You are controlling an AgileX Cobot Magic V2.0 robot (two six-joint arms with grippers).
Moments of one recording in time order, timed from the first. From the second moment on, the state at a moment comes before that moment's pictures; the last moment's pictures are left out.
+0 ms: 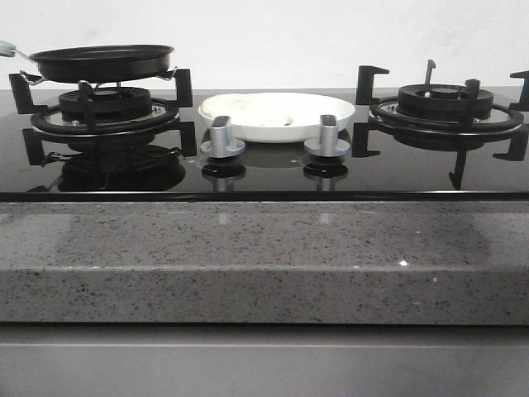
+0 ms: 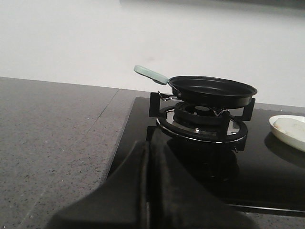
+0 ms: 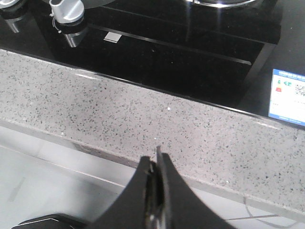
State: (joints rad) left arm -0.01 -0.01 0.01 -0.05 -0.01 -0.06; right arm 0.23 0.51 -0.69 0.03 0.93 0.02
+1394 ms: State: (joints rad) left arm -0.01 -0.01 0.01 -0.05 0.00 -0.06; right arm -0.06 -0.01 0.01 -0.01 0.15 0.02
